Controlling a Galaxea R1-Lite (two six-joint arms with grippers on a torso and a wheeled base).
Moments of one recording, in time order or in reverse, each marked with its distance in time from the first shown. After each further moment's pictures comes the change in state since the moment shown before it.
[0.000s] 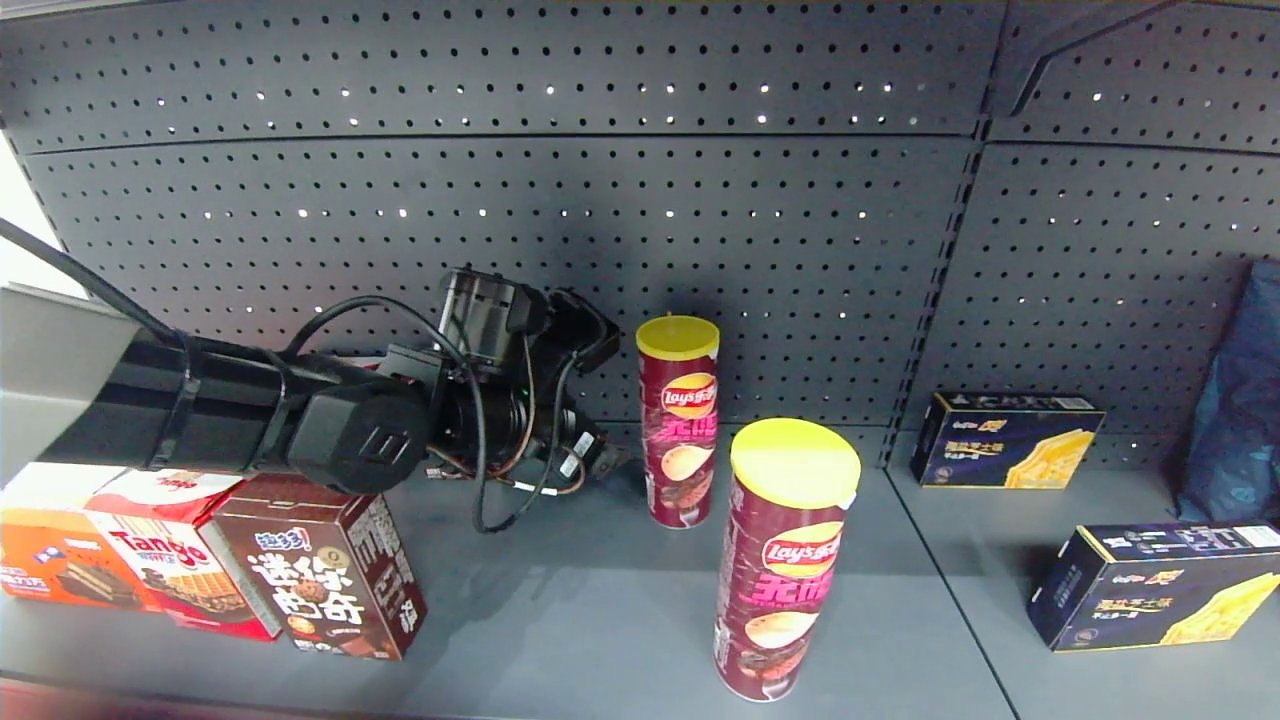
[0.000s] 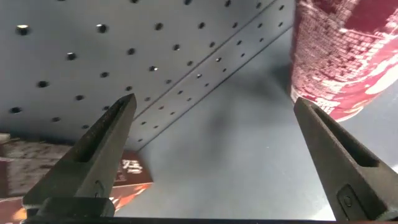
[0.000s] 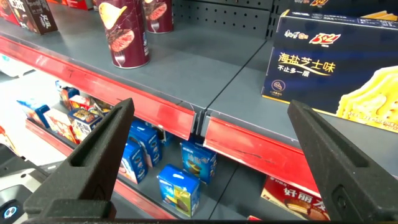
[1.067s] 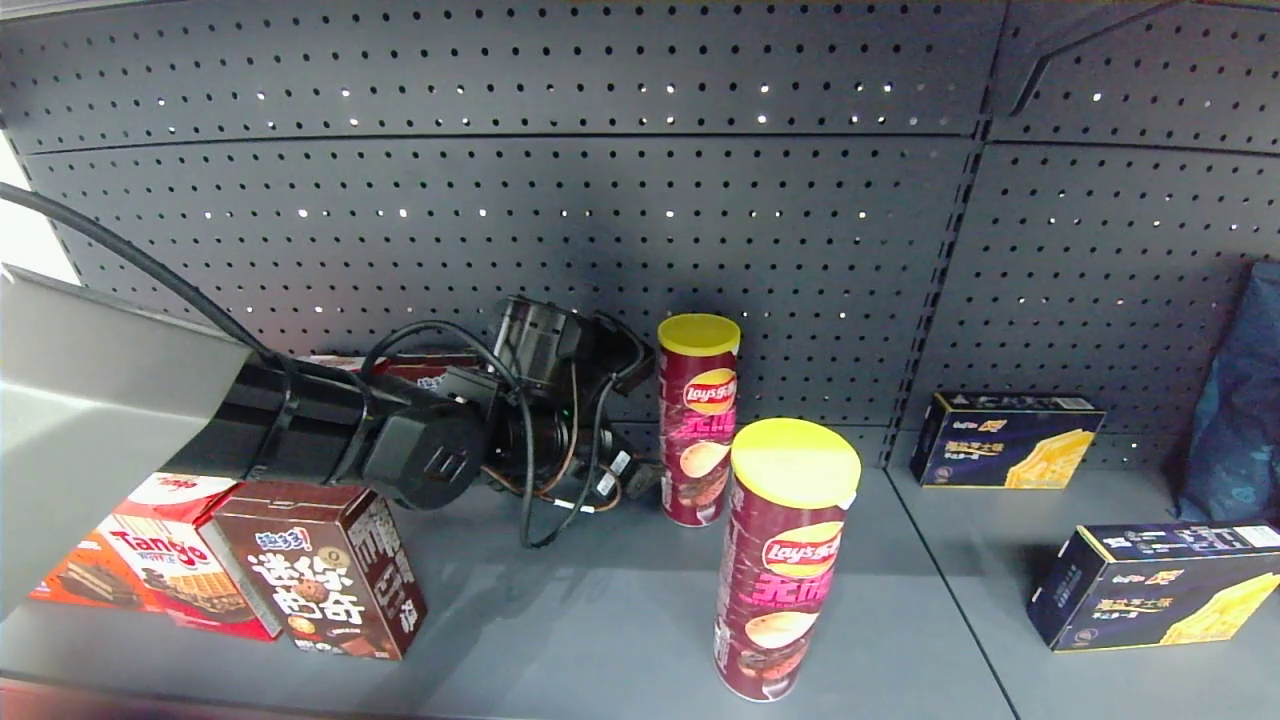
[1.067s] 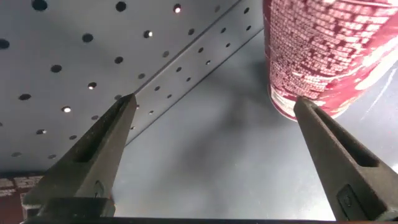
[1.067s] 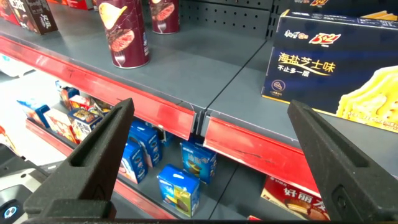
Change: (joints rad) left arm -0.051 0.079 -0.036 -0.013 0.001 -0.051; right arm 0.000 0.000 0.000 0.000 0.000 0.000
